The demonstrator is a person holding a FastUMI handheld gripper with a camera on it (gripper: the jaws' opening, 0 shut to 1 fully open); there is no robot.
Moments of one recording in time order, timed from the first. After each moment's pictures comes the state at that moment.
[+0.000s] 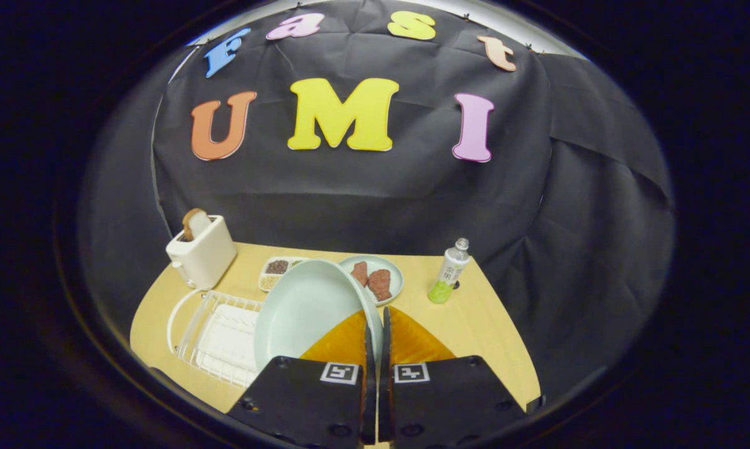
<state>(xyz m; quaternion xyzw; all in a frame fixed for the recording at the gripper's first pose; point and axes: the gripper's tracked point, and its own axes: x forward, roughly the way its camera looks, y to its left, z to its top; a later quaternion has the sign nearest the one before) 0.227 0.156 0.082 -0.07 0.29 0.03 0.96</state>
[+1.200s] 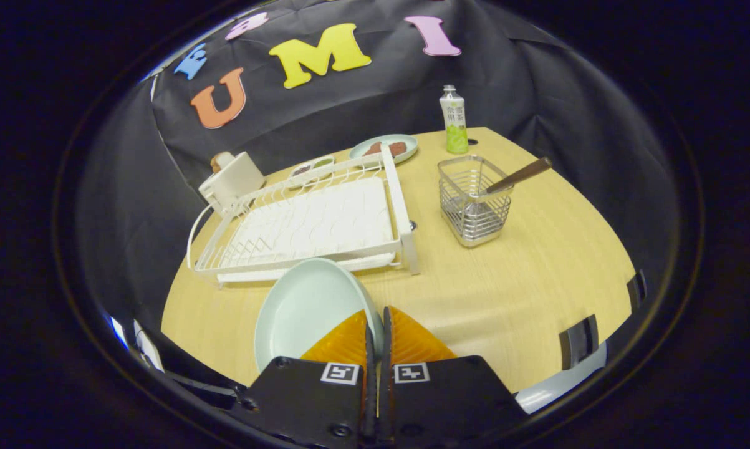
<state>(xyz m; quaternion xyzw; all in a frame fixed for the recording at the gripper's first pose) 0.061 0.118 -0.143 0.06 0.43 0.08 0.90</state>
